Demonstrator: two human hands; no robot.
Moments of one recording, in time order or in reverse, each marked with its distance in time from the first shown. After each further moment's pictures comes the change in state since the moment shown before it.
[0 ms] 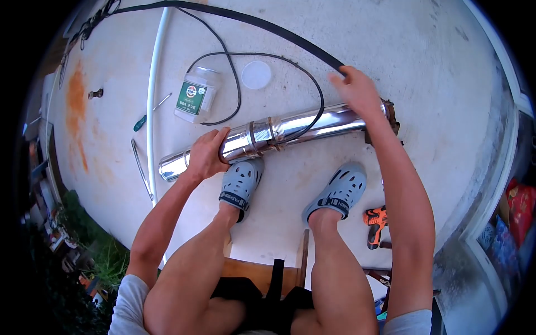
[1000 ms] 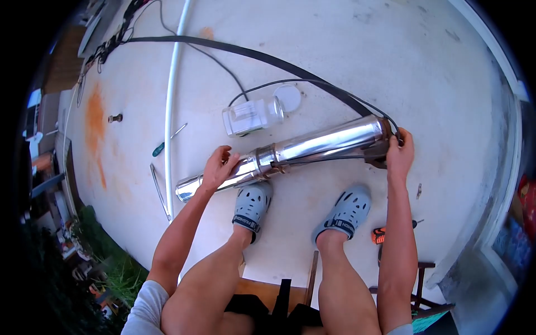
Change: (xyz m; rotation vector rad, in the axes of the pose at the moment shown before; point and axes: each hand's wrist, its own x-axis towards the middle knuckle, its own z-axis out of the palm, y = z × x) left_hand 0.029 -0.018 0.010 -0.462 0.171 -0.305; right_hand -0.078 0.119 -0.014 0.326 0.653 0.171
